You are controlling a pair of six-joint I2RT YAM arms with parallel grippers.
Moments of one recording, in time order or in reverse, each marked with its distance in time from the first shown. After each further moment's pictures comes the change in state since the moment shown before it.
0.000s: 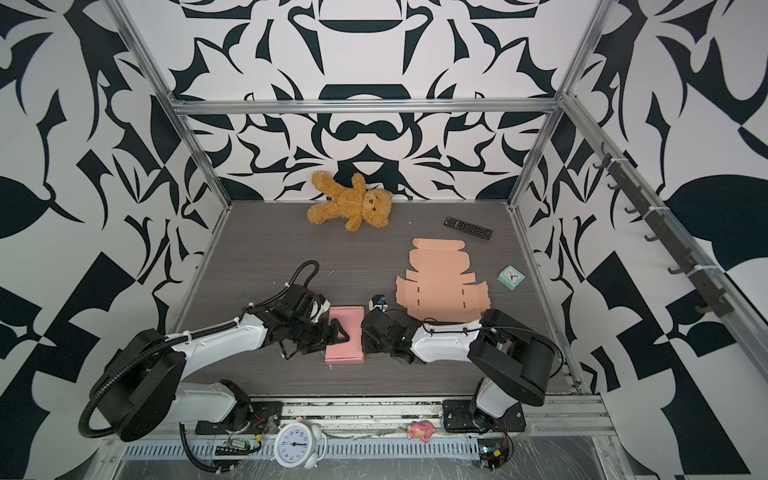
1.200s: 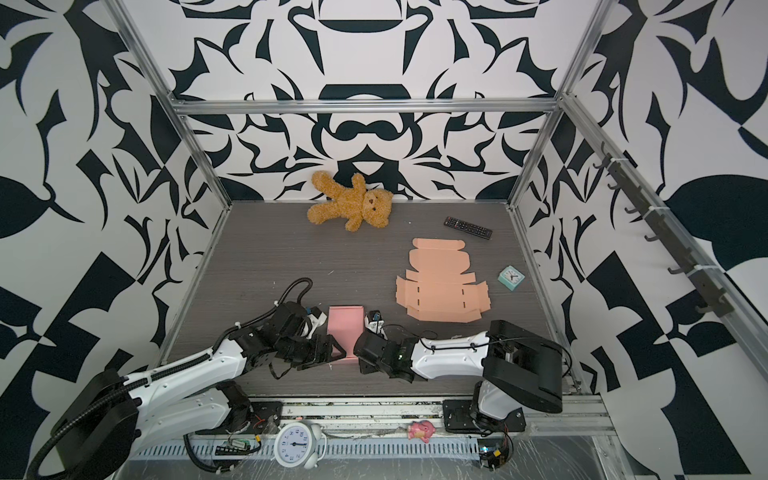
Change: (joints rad) left arm -0.109 -0.270 -0.147 -0.011 -0.020 -0.092; right arm 0.175 -0.050 0.000 -0.116 0.110 0.092
